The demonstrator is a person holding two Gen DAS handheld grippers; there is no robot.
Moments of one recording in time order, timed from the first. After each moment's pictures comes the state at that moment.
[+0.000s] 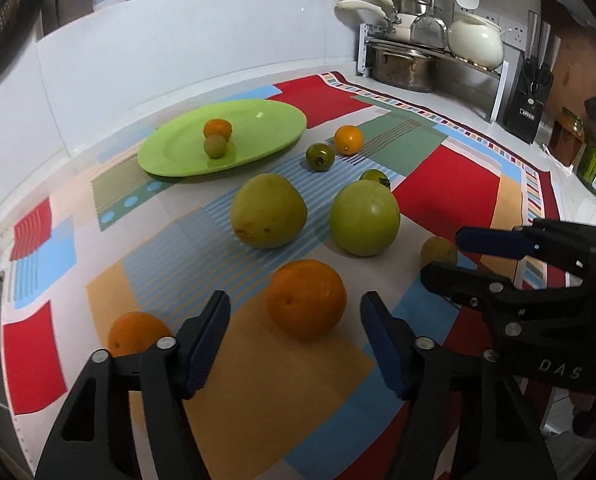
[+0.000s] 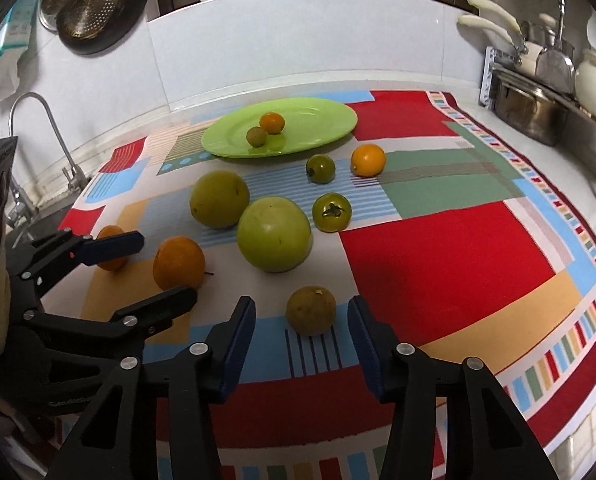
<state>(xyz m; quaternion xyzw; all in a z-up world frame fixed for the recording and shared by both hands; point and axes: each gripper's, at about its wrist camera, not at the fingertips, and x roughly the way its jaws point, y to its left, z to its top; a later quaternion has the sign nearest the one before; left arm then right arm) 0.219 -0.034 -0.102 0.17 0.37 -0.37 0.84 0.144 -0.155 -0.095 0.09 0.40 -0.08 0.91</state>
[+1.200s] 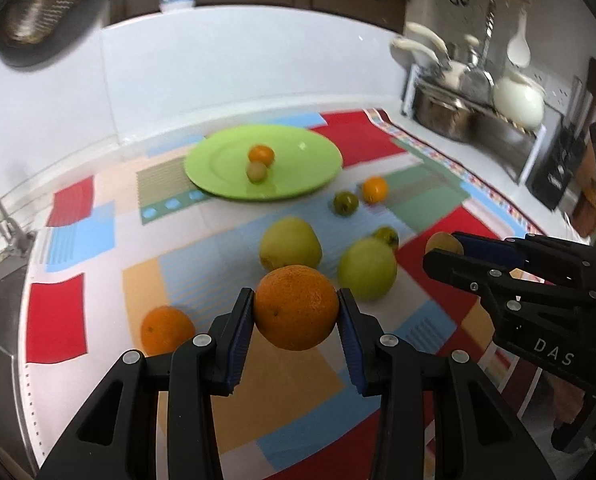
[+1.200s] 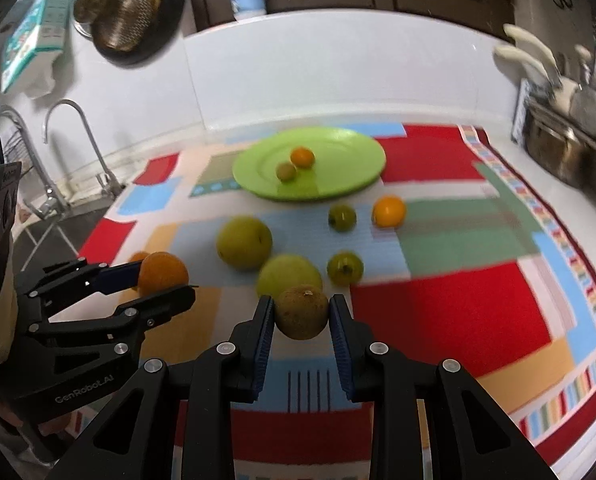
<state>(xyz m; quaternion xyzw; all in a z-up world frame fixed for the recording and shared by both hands) 0.206 -0.028 -0.056 0.09 0.36 -0.28 0.88 0.157 -0.170 -0.056 0.07 0.37 0.00 0.93</state>
